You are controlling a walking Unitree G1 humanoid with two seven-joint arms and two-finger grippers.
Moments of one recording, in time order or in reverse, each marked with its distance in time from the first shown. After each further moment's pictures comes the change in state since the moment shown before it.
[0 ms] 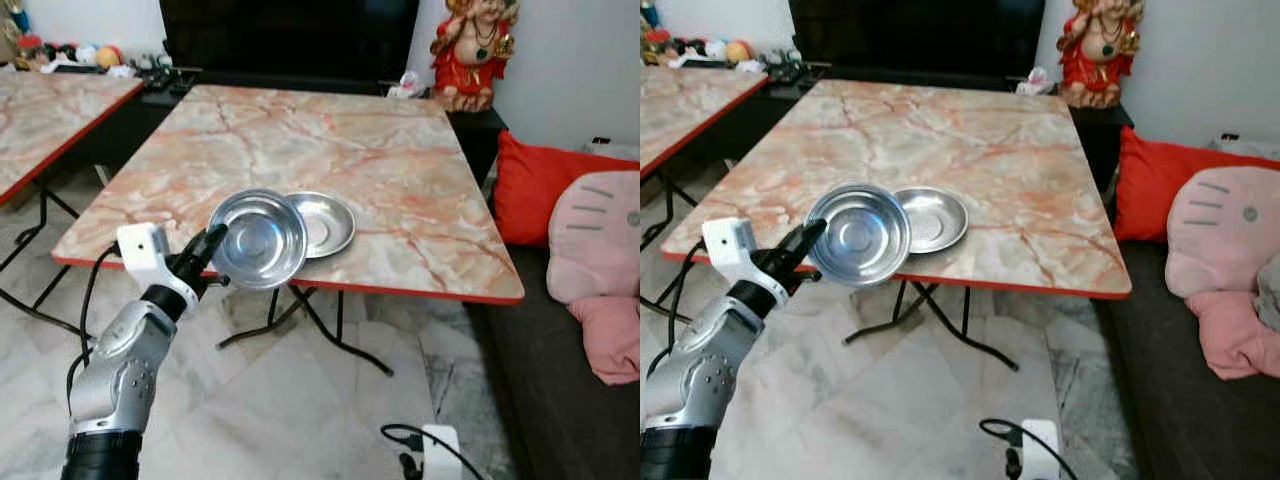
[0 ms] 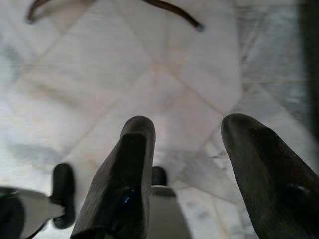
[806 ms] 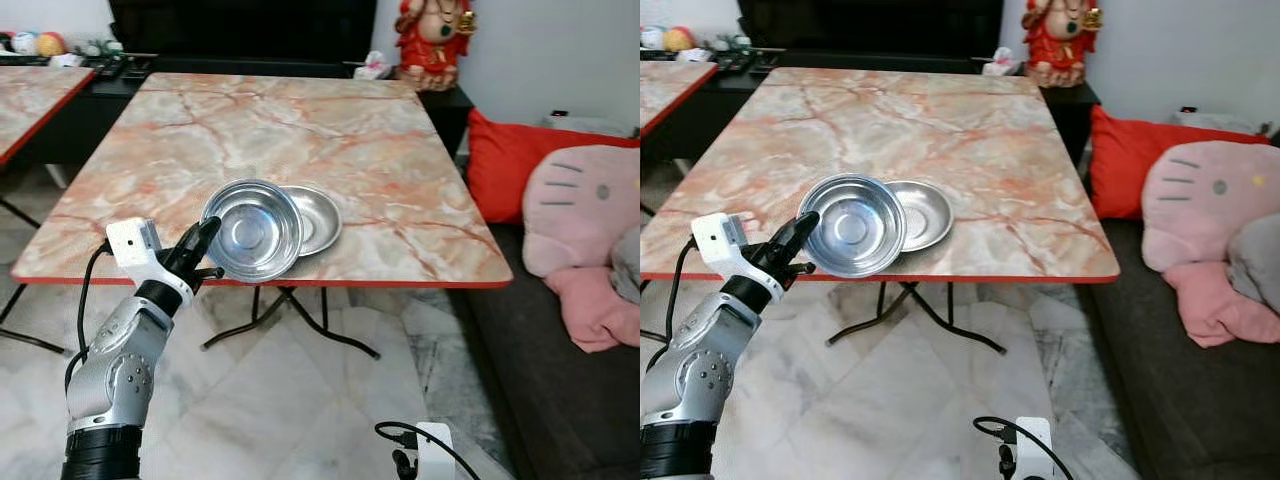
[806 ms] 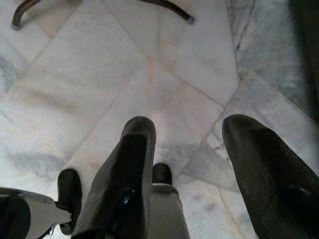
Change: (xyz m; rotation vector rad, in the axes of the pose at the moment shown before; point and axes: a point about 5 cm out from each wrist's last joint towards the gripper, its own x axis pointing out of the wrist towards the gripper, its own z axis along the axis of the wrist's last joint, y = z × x) left arm 0.002 0.000 0.003 -0.048 -0.021 0.003; right arm 0.001 0.000 0.003 -0.005 -0.010 -0.001
